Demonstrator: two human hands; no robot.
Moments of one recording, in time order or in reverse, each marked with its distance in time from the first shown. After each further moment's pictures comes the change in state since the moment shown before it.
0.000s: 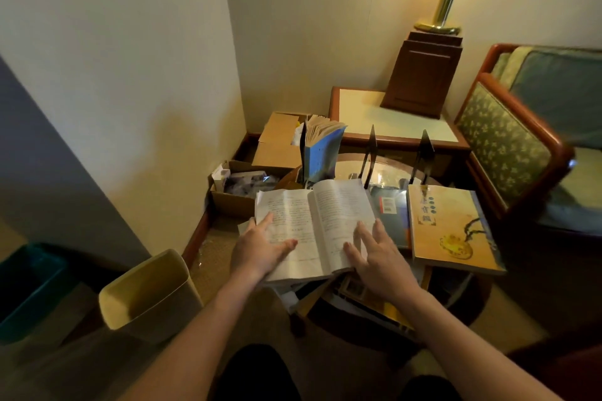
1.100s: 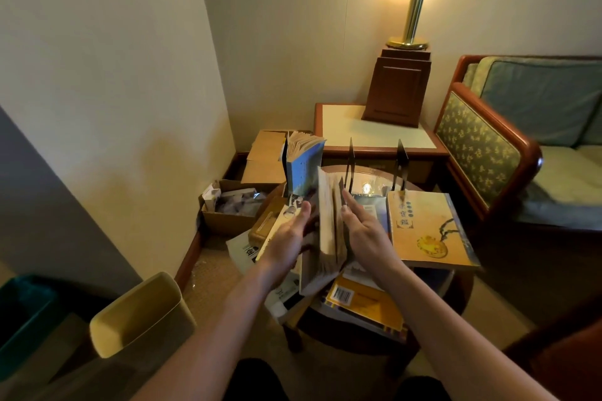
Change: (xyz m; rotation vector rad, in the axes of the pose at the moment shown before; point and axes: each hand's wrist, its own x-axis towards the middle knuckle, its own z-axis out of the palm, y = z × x) left_hand -0.037 0.100 -0.008 -0.623 -0.361 0.083; right_hand -0.015 -0.038 -0.058 0.925 0.063 -0.112
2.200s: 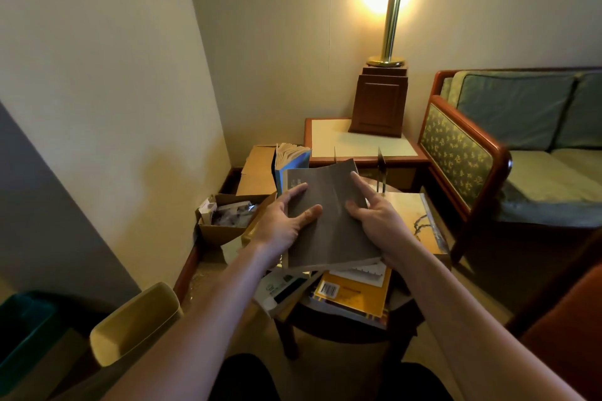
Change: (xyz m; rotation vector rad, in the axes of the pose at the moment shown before) left_hand -0.026 0.037 0.010 0.137 0.067 0.172; right_hand -0.044 -0.044 -0.049 0.150 0.005 0.064
